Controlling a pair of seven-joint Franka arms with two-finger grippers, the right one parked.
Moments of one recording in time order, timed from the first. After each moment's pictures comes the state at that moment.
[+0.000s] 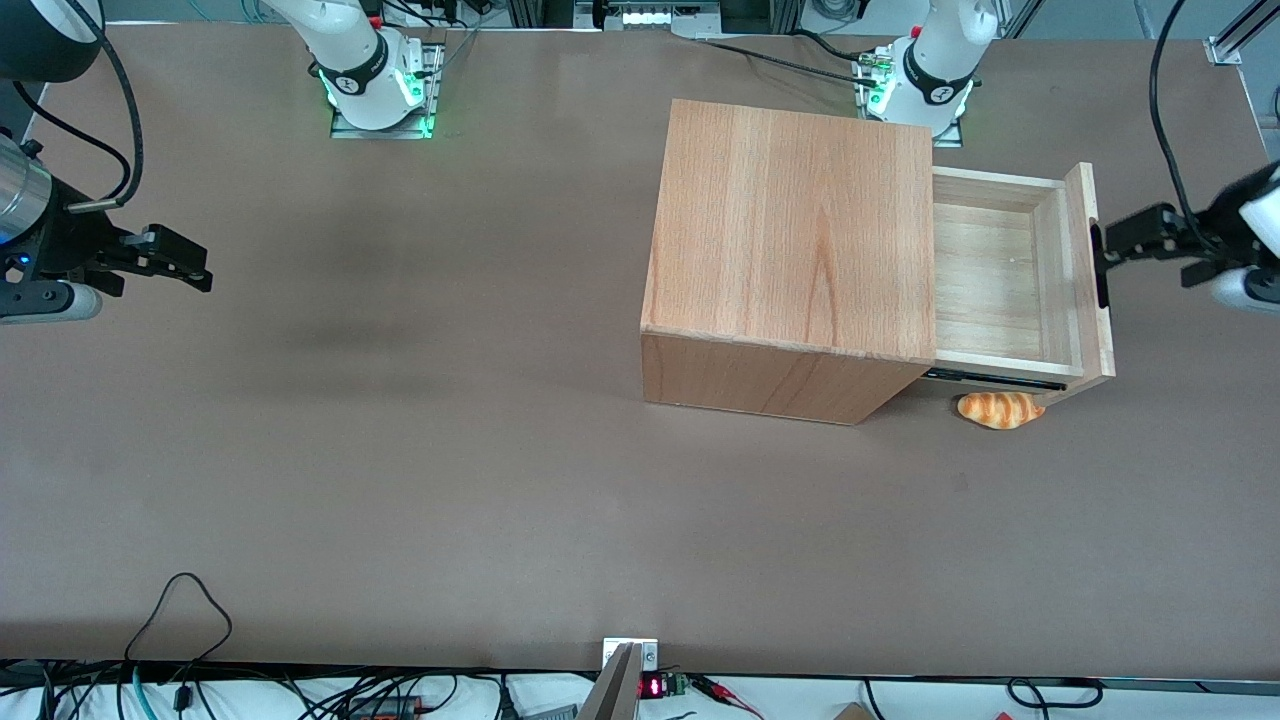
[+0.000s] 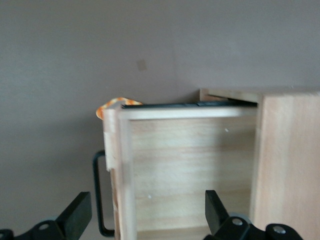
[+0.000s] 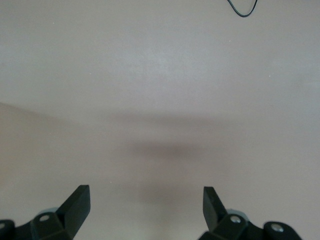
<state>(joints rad) -0.04 0.16 0.12 -1.40 -0.10 1.49 0.16</state>
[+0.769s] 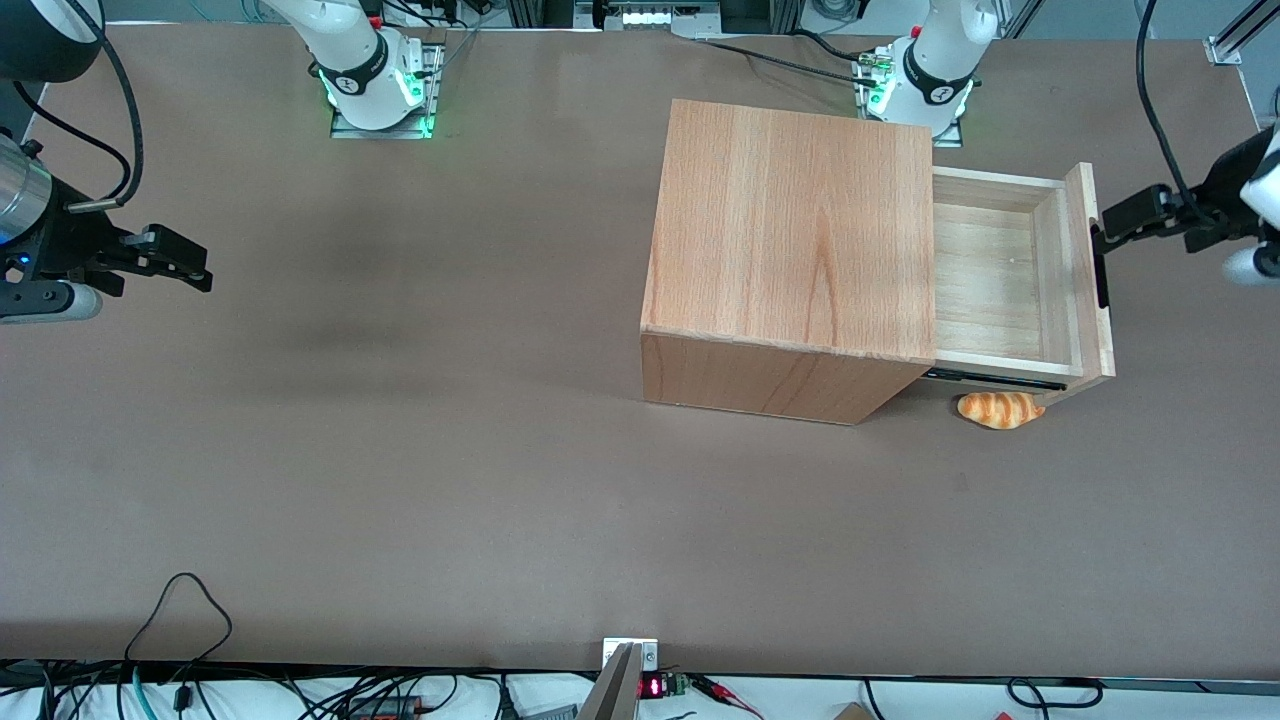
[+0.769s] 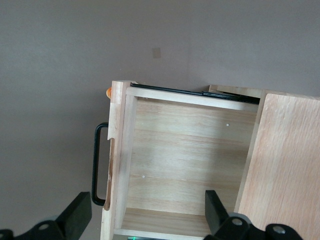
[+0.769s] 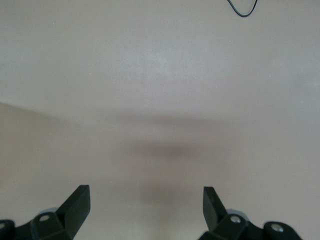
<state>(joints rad) -0.02 0.08 0.02 -1.42 -0.02 1.42 -0.04</state>
